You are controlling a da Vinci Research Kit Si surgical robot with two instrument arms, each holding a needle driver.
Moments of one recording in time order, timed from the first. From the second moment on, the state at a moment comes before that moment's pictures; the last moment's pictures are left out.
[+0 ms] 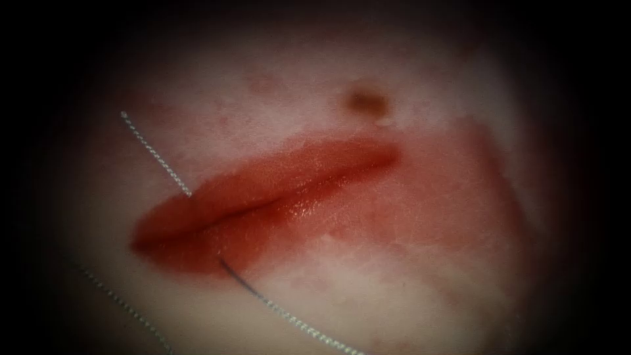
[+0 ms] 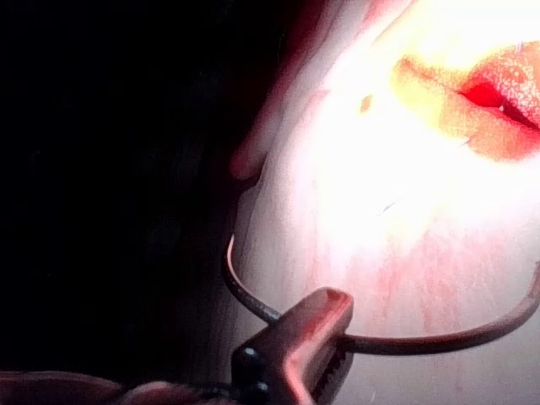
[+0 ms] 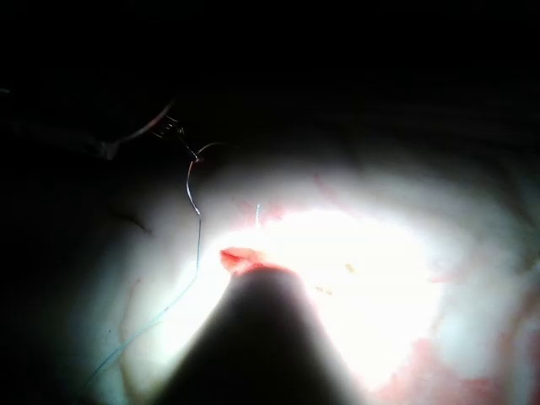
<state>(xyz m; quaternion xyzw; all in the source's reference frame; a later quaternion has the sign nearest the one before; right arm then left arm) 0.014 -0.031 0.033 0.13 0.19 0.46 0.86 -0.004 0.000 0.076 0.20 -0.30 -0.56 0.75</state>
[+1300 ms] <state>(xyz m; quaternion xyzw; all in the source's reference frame) 0.024 -0.035 0.043 0.17 0.32 0.46 0.81 -0.005 -0.001 0.076 0.22 -0.28 -0.55 0.76</state>
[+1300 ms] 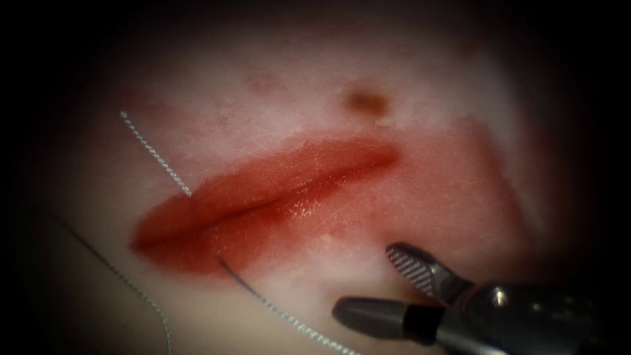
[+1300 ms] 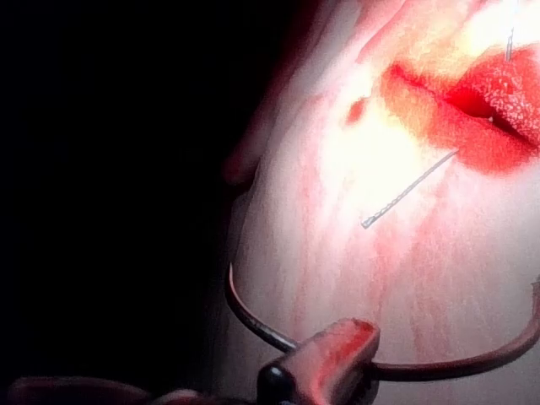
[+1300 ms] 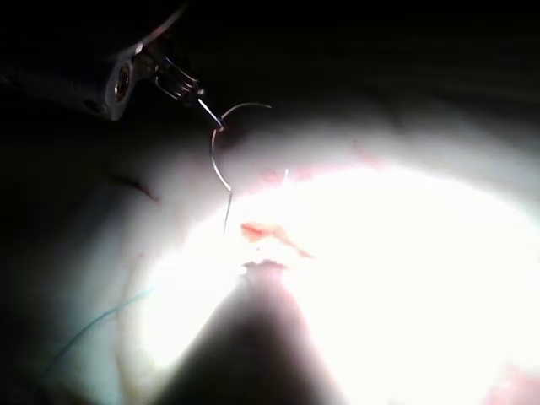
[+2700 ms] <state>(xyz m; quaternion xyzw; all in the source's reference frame) 0.024 -0.036 0.043 0.17 0.32 0.46 0.81 -0.010 0.002 0.060 0.27 -0.44 -0.41 0.75</state>
